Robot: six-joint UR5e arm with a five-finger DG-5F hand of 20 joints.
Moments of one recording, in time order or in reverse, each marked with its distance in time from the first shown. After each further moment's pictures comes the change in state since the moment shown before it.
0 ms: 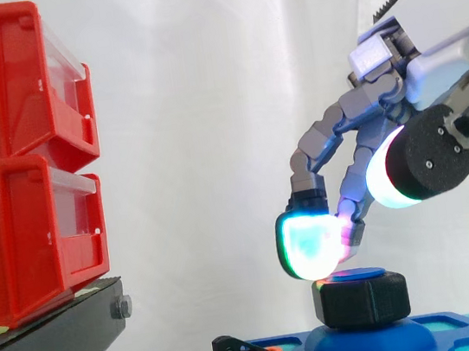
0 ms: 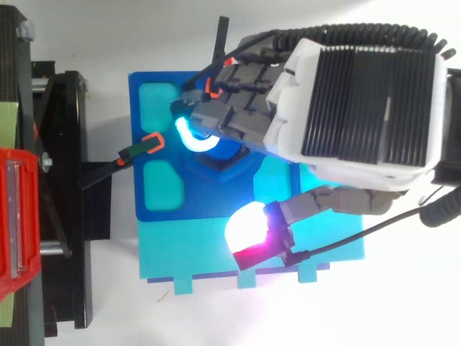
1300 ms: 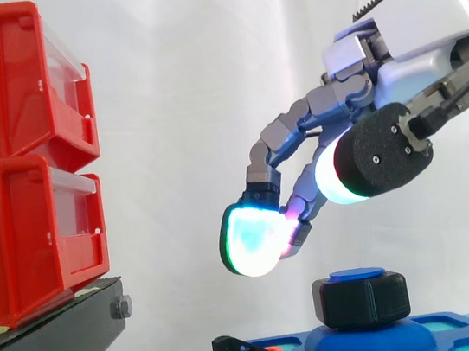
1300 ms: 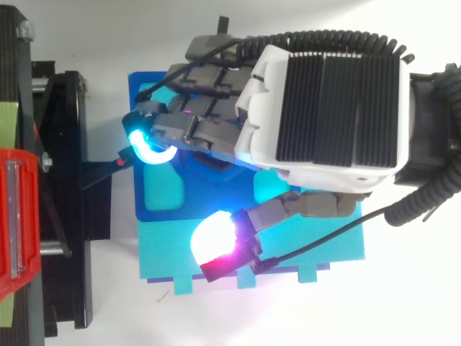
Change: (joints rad) arm -0.013 -0.004 -0.091 0.242 -0.057 0.000
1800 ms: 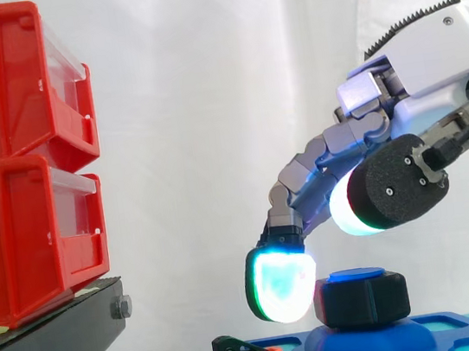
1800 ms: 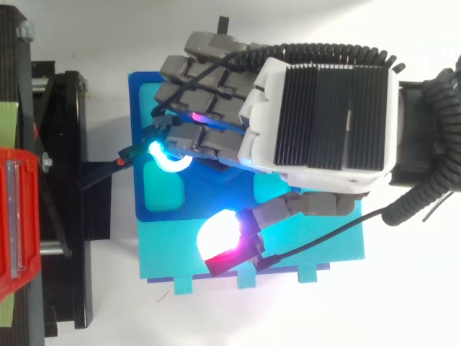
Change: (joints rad) arm 0.000 -0.012 -0.001 -0.055 -0.006 -0.002
